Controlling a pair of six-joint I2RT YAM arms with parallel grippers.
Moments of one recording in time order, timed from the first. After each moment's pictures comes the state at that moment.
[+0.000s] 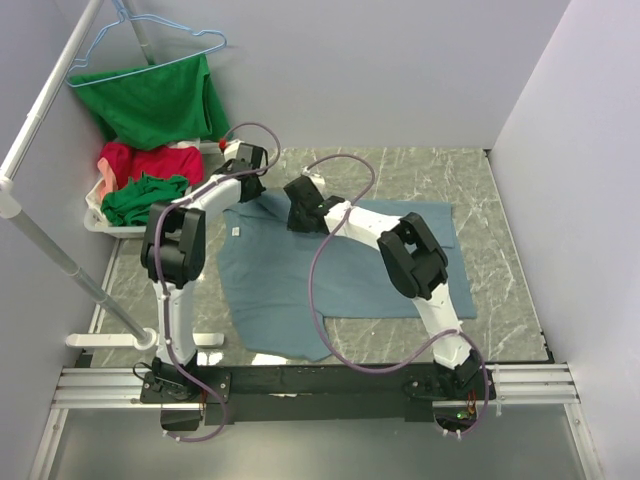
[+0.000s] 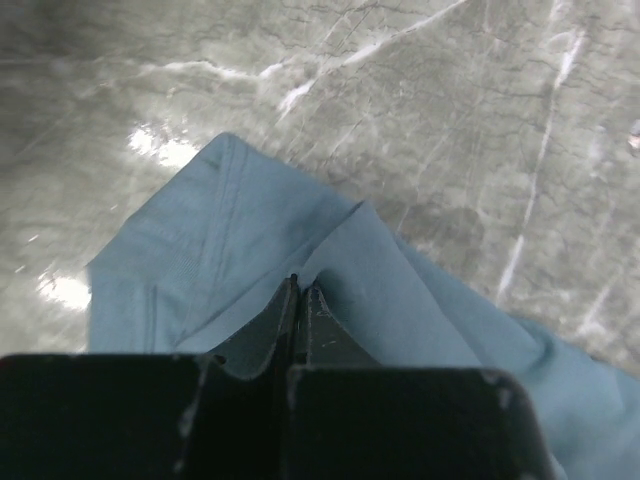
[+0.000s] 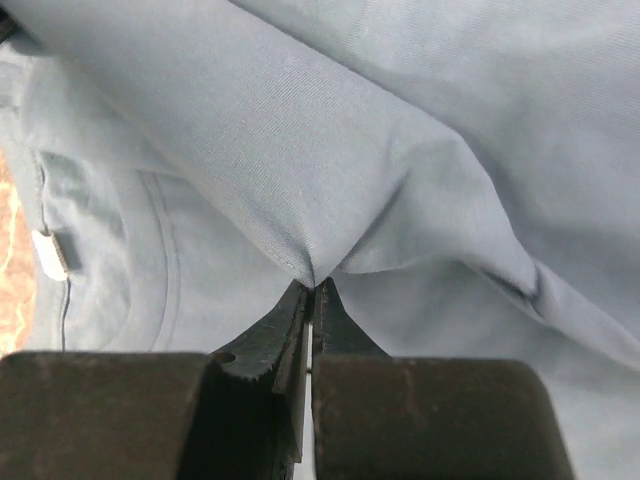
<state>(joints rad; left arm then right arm) -0.29 2.13 1.63 -0.34 -0.37 -0.64 0.72 2.26 1.72 -0.30 0.18 0.74</state>
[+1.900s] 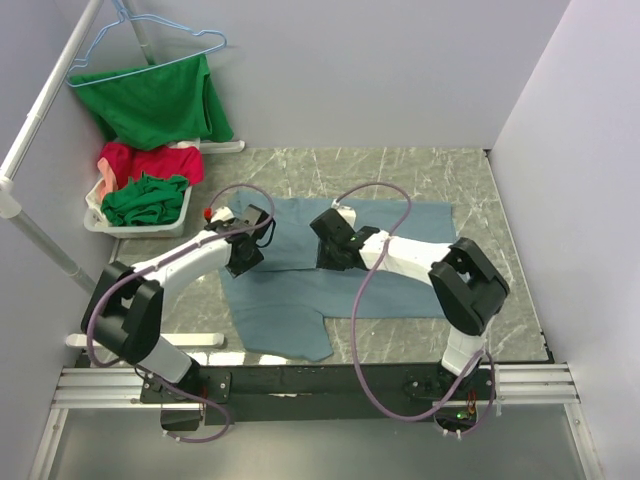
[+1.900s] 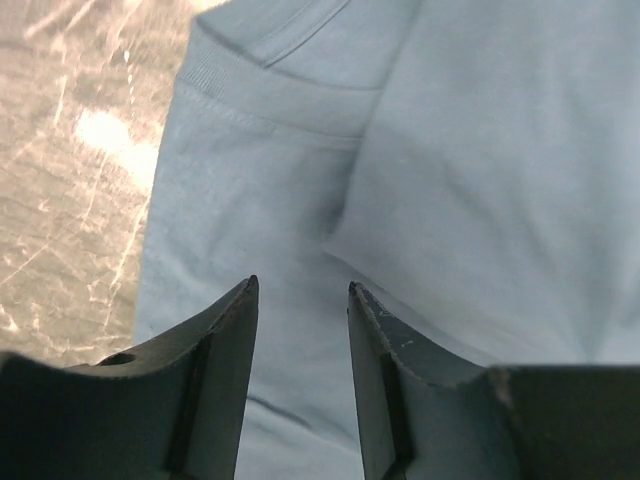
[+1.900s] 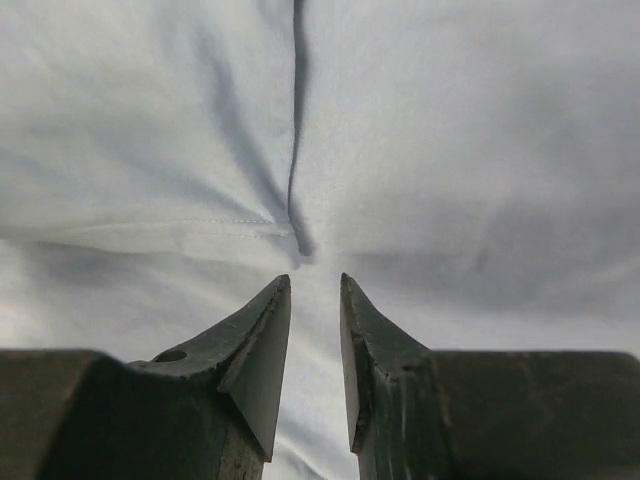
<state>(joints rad) -0.52 1.53 0.99 -0.70 -0.46 -1.12 0.78 1.79 1.14 -0.35 0.21 0.81</state>
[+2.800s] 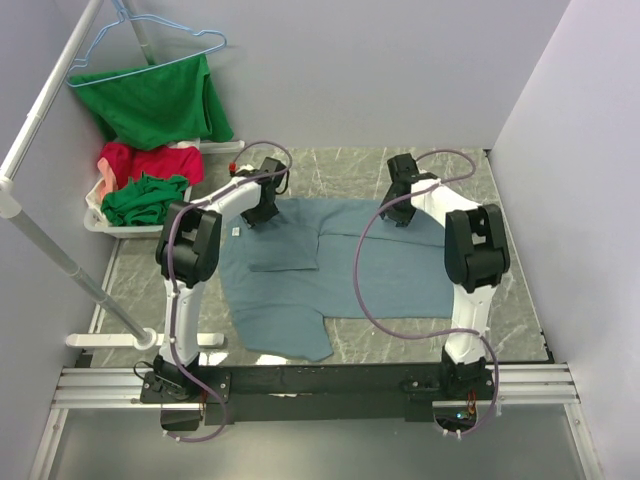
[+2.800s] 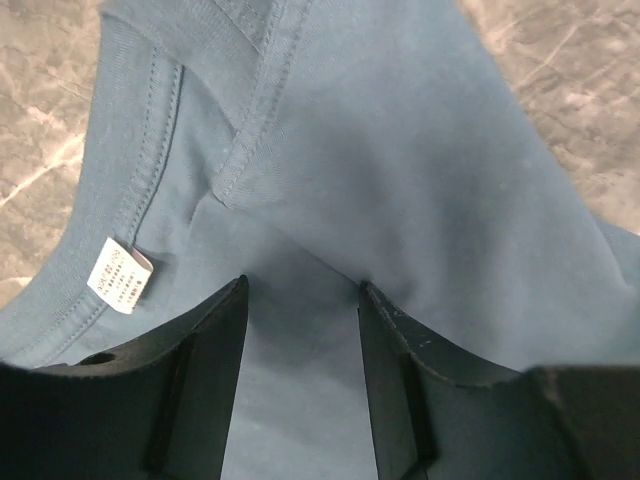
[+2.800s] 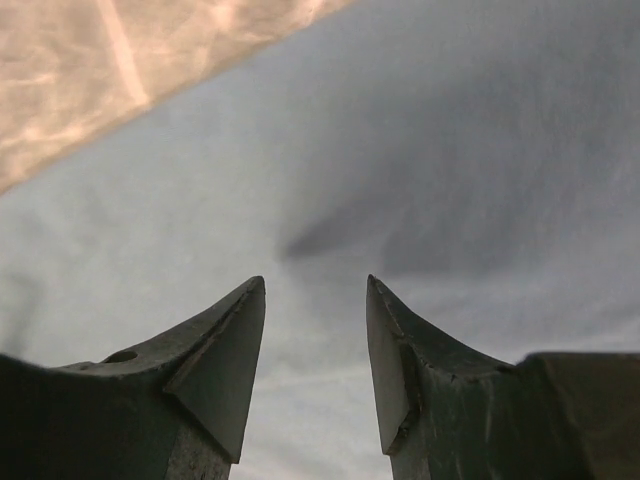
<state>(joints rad) -0.40 2.17 1.68 -0.73 -0.47 -0.94 0.23 2.01 1.47 -0.55 0.18 0.69</state>
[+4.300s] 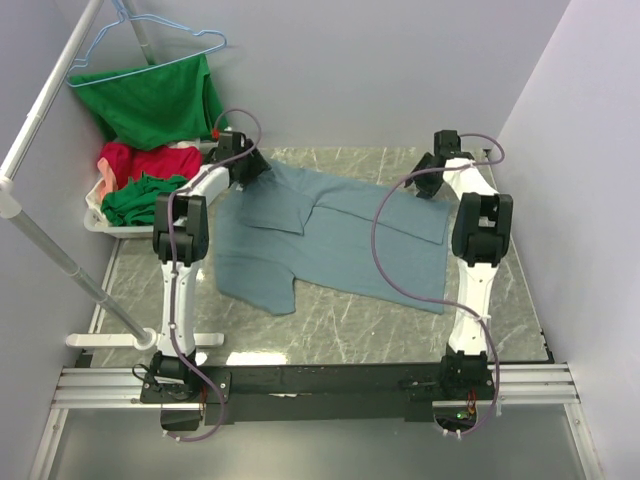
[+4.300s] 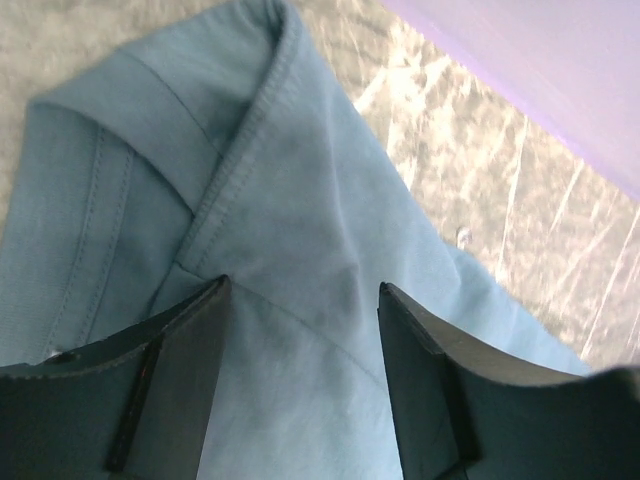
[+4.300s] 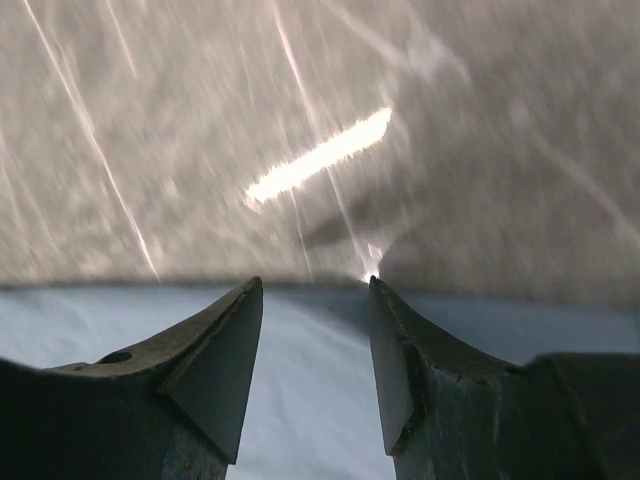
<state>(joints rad) -0.14 2.47 2.02 -0.24 0.12 -0.74 -0.04 2.39 2.01 -0.61 -0.12 0.62</state>
